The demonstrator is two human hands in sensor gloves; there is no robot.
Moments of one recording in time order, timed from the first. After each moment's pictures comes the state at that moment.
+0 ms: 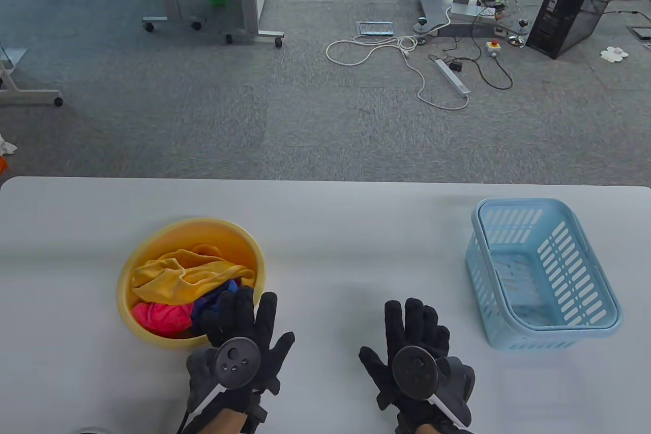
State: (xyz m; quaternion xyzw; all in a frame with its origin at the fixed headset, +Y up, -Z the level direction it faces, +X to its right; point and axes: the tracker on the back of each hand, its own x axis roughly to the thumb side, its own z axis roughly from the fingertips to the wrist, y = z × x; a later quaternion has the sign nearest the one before) left_hand -0.178 -0.720 -0.259 0.05 -0.09 0.20 0.97; right_hand 0.127 -0.715 -0.230 0.06 -0.04 0.98 0.18
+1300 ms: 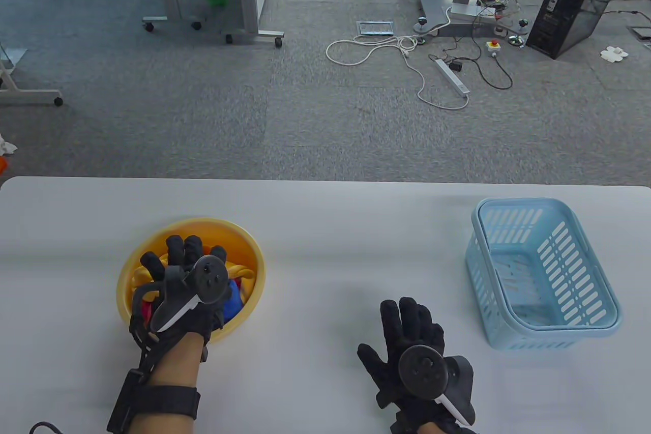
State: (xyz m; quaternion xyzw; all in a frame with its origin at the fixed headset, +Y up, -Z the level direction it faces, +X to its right) left_hand -0.236 -0.658 -0.338 -0.02 0.02 0.01 1.00; right_hand 0.130 -0.712 -0.232 0.08 -0.06 0.97 0.24
